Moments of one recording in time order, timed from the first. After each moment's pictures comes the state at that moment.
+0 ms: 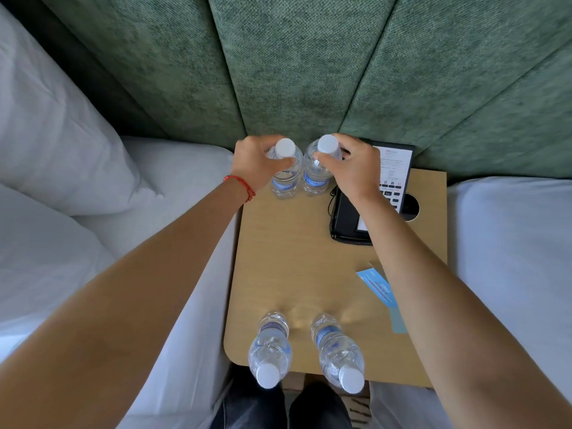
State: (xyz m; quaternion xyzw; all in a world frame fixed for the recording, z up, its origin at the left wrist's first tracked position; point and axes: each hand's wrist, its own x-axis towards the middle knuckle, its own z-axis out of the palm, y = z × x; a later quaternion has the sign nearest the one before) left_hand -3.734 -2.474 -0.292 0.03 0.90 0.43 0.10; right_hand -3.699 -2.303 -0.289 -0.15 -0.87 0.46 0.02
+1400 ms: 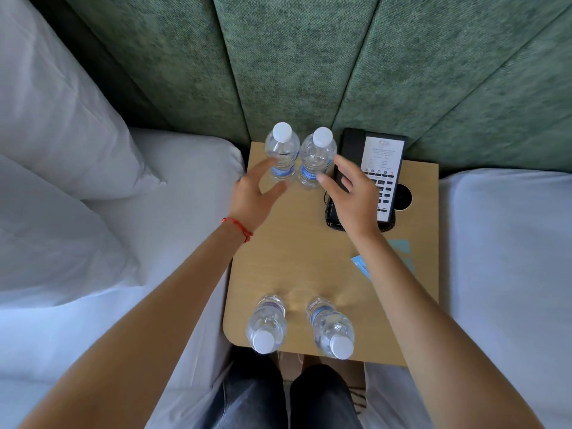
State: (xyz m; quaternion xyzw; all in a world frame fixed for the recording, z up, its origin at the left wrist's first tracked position) left_hand -3.645 -2.479 -0.287 0.00 0.88 0.48 0.08; right_hand -3.618 -2.309 -0.291 -0.17 -0.82 0.55 0.04
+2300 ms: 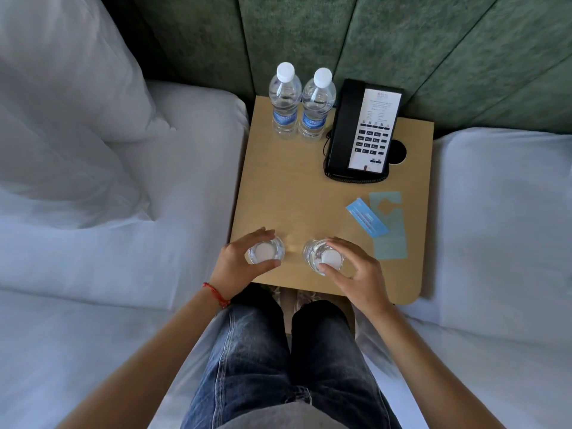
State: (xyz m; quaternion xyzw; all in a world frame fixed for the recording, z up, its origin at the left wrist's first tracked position) left_hand -3.429 -2.529 -0.275 0.00 0.84 0.50 0.21; right_hand -3.384 -2.300 -0.278 -0.05 -0.88 0.46 -0.06
